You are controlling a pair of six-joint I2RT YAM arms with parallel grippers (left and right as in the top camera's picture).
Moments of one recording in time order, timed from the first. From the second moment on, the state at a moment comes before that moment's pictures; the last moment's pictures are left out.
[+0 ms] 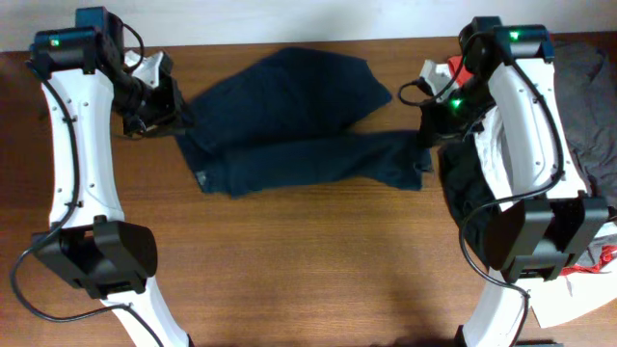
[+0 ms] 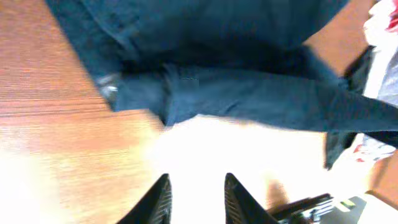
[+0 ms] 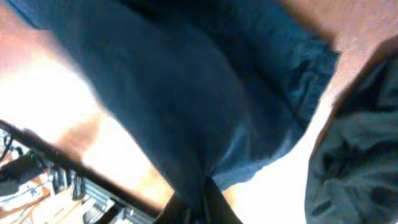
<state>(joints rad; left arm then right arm) 0.11 2.07 2.29 -1.69 0.42 -0.05 0.00 2.05 2.10 -1.68 -0.38 -0.26</state>
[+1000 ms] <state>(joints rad) 0.00 2.07 2.29 -1.69 0.37 -0.02 0.17 1.80 2.00 -1.69 -0.28 -0.07</state>
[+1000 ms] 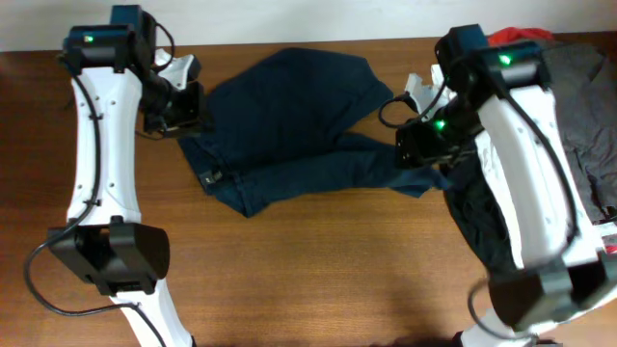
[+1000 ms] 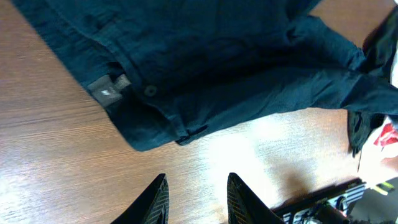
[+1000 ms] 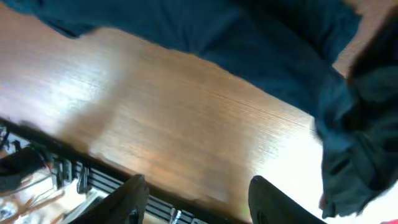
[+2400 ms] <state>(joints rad) -0.31 1.75 1.51 -1.33 0.10 -0.44 0.25 1.24 1.30 -1.24 0.12 0.51</state>
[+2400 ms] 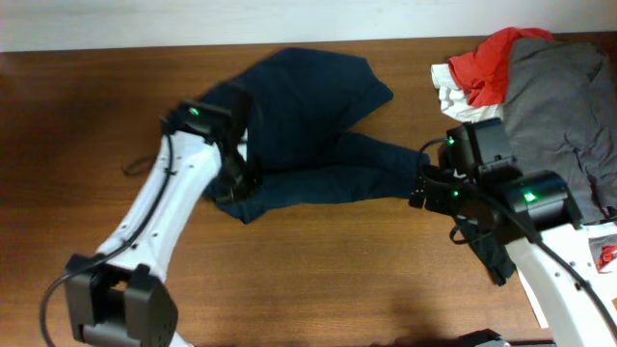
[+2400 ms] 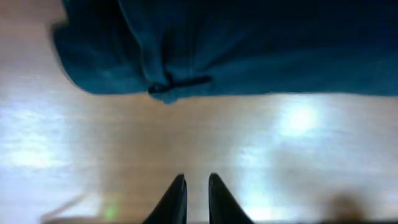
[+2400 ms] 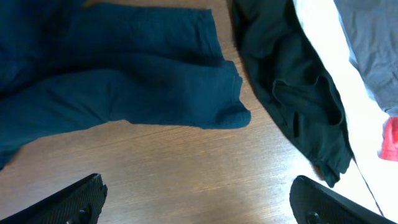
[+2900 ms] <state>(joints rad) -0.31 1.75 1.06 -0.80 0.10 -0.49 0.25 1.30 1.30 -1.22 0.12 0.45</state>
